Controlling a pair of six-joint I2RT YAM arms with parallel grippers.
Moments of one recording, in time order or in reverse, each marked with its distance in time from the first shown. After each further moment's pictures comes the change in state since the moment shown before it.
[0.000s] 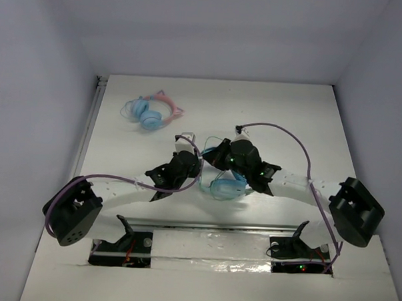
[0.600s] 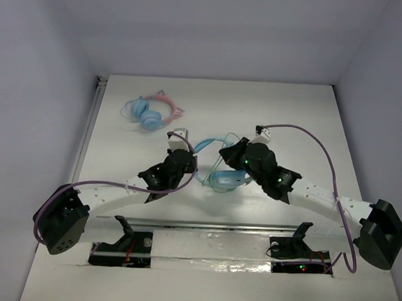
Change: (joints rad) left arm -0.001 -0.097 0.002 -0.016 -0.082 -0.008; right arm -0.002 -0.251 -0.043 -0.173 0.228 -0.056
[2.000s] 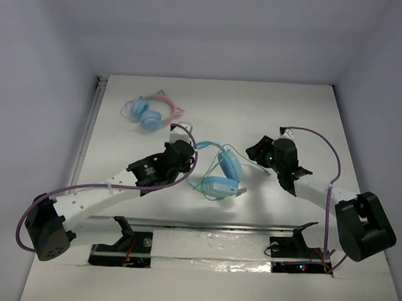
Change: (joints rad) left arm -0.044 -0.100 0.273 -0.567 -0.023 0.087; right arm -0.470 0.094 -0.214 0.192 -0.287 -0.231
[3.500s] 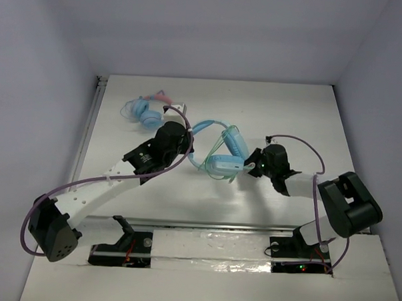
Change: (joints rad) left arm 0.150 0.034 0.094 0.123 0.144 0.016; right arm 0.017 0.202 -0.035 0.125 -0.280 0.068
